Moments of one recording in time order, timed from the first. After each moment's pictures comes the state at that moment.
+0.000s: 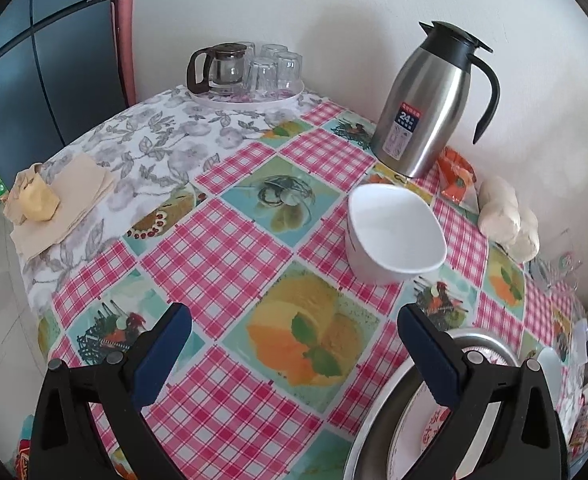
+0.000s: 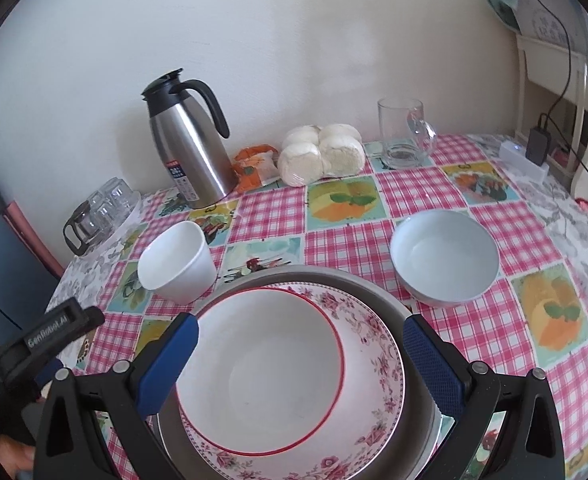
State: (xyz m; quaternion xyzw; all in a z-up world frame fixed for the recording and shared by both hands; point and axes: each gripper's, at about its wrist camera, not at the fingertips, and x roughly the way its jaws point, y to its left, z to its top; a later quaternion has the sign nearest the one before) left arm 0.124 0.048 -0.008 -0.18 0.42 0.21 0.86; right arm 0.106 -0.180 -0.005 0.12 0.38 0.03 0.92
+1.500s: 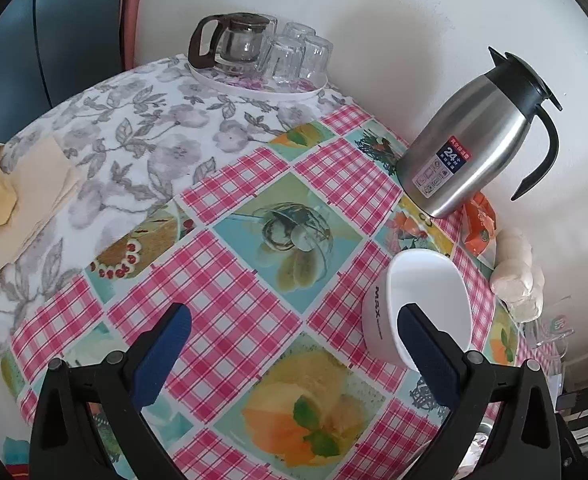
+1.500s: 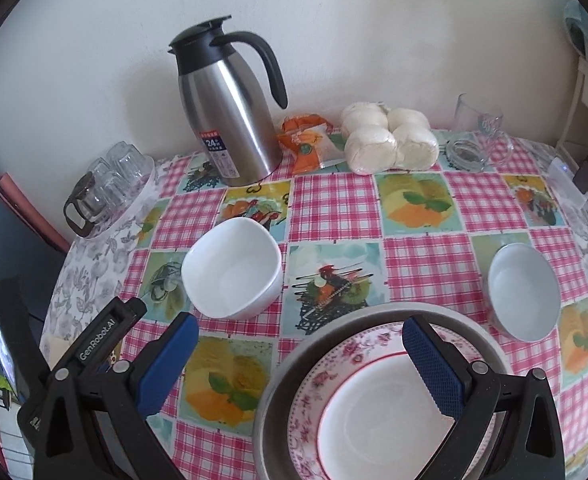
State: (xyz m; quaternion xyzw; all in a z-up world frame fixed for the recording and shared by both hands) left arm 0.192 0.126 -0.030 -0.27 0.44 0.19 0.84; right arm 0.196 -0.082 0.021 0.09 0.47 0.04 0.87
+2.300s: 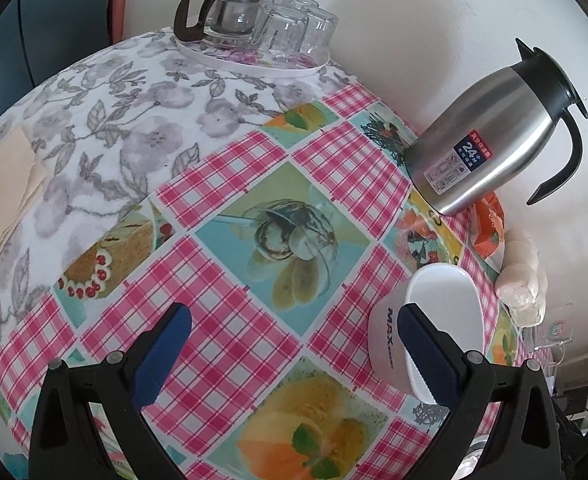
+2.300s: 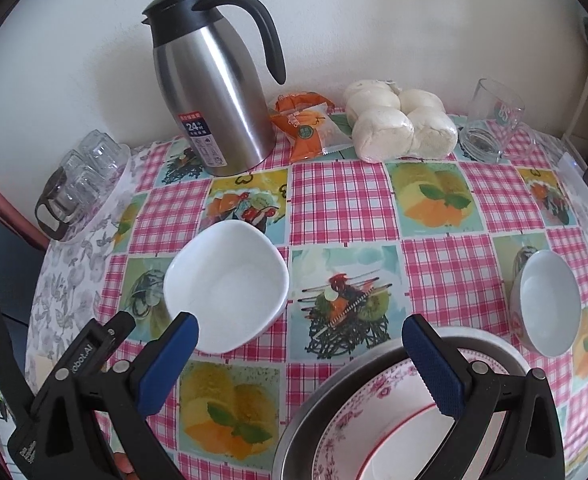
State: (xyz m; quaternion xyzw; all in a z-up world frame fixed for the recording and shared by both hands) left arm 0.226 0.148 -0.055 -0.29 0.47 0.17 0.82; right arm 0.247 -0.059 -0.003 0.08 0.51 0.01 0.86
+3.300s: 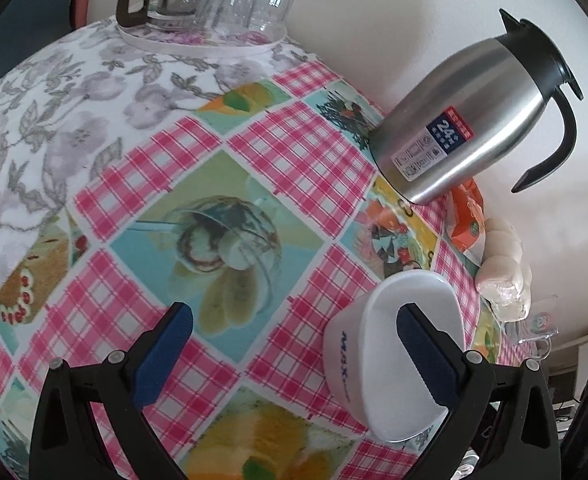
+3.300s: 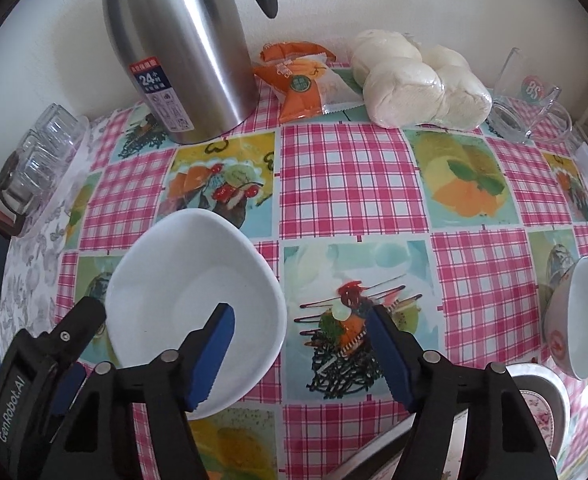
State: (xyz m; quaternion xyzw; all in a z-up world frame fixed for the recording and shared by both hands) left arm 0.271 0.130 -0.076 -0.30 0.48 0.10 0.82; right arm 0.300 -0.041 -0.066 0.07 0.57 -0.02 0.82
